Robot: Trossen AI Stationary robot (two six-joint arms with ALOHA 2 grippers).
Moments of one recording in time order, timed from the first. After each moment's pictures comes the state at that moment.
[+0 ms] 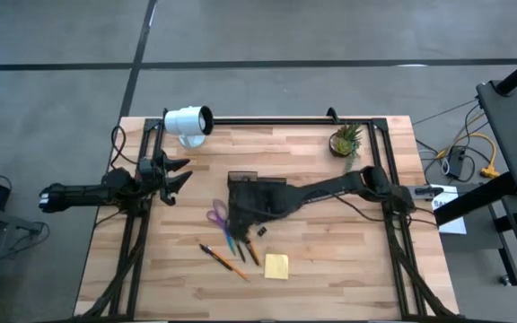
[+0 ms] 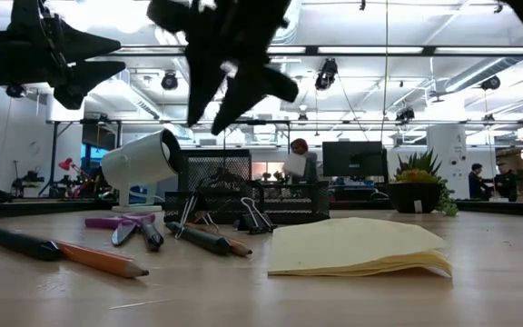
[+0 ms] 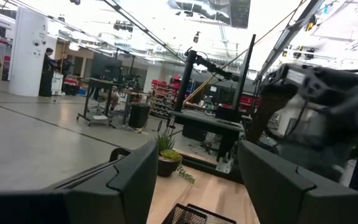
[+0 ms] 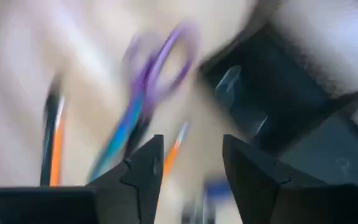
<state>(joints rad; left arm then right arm) 0.02 0.06 0.00 0.27 -0.33 -0.15 0.19 2.22 1.98 -0.91 0.24 0.75</state>
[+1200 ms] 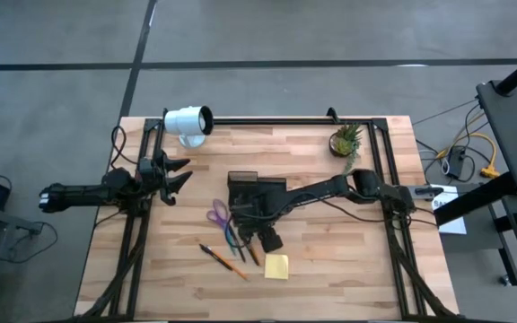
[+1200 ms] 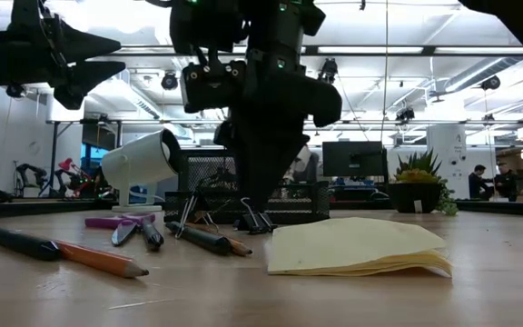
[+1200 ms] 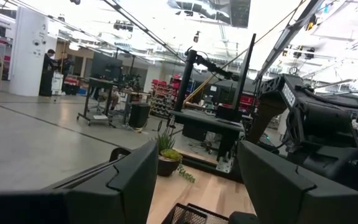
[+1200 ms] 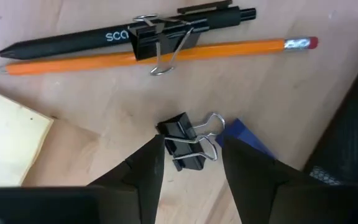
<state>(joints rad) 0.02 0.06 0.00 0.27 -0.33 -0.15 0.15 2.31 1.92 -1.00 -0.05 -0.19</state>
